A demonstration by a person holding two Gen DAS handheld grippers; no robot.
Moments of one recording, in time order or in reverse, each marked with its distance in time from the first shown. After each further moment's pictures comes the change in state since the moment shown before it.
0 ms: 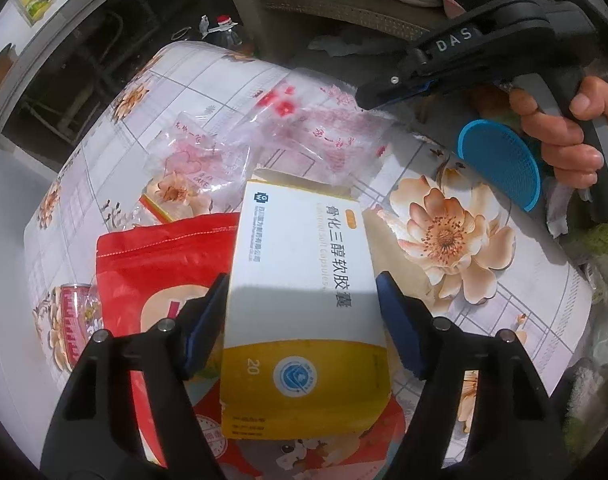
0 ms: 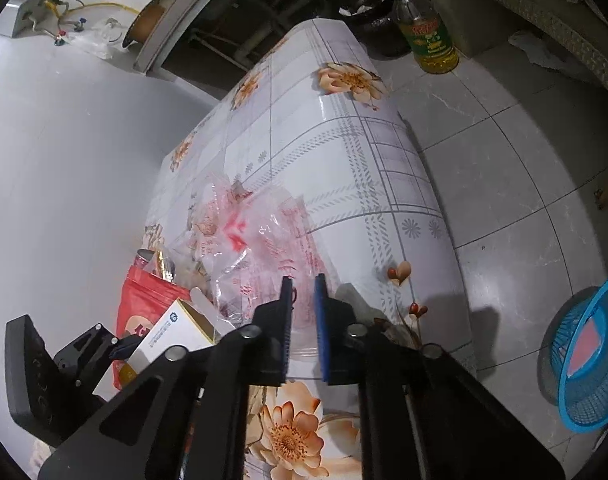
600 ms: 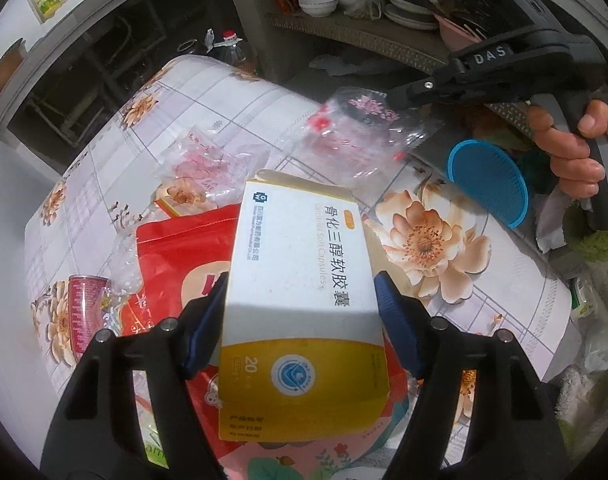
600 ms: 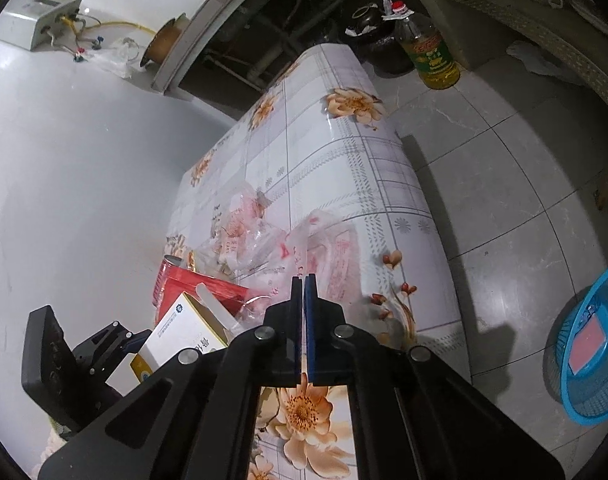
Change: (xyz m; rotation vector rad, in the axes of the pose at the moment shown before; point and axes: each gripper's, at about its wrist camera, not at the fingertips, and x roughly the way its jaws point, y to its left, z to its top) left arm -0.027 0.003 -0.008 -0.031 -0.070 -0.020; right arm -0.044 -0.002 -0.016 0.018 -0.078 0.059
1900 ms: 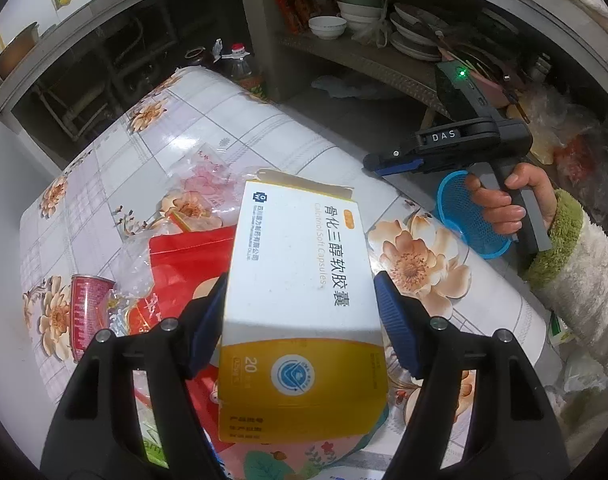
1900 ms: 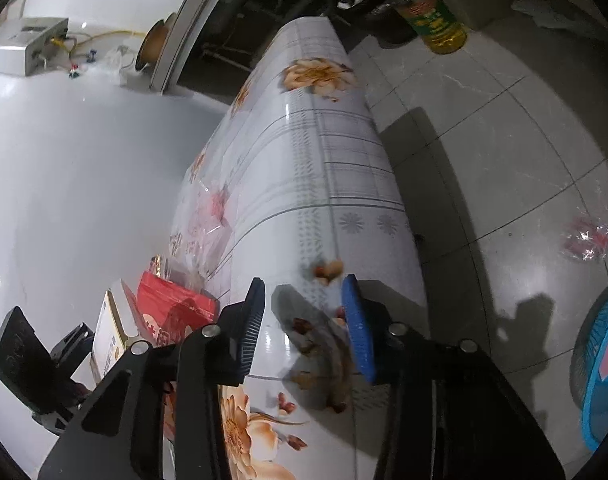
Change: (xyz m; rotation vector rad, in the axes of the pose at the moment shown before) left arm -0.019 0.010 0.006 -0.074 -0.060 -0.048; right arm 0.053 -0.073 0.012 0.071 0.064 0.106
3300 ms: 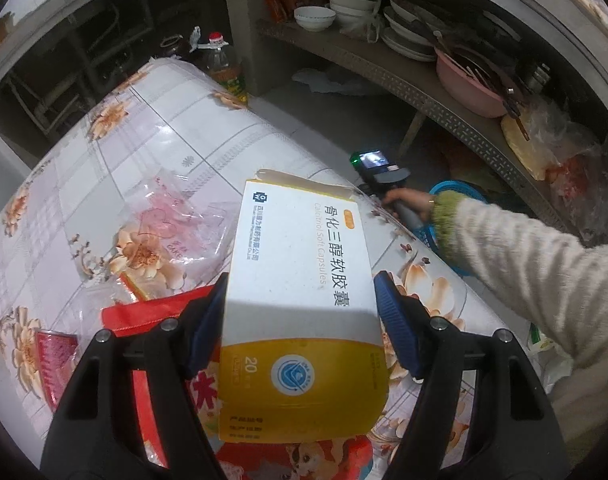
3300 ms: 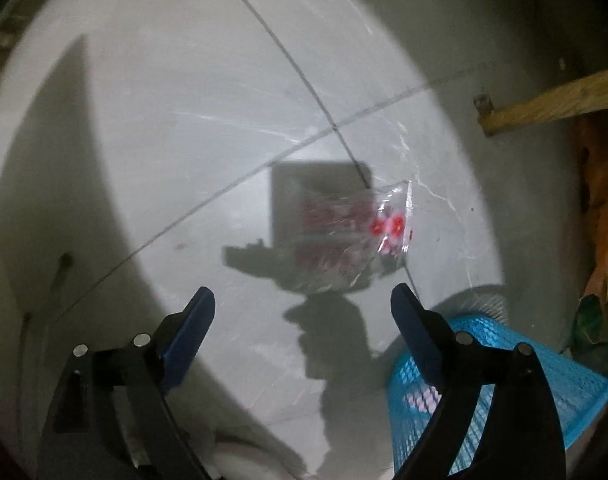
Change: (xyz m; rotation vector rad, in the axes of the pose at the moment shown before) left arm 0.053 0.009 0.053 -0.020 0.050 -0.108; right arm 0.162 -0.337 0.082 0.246 0.332 -0.933
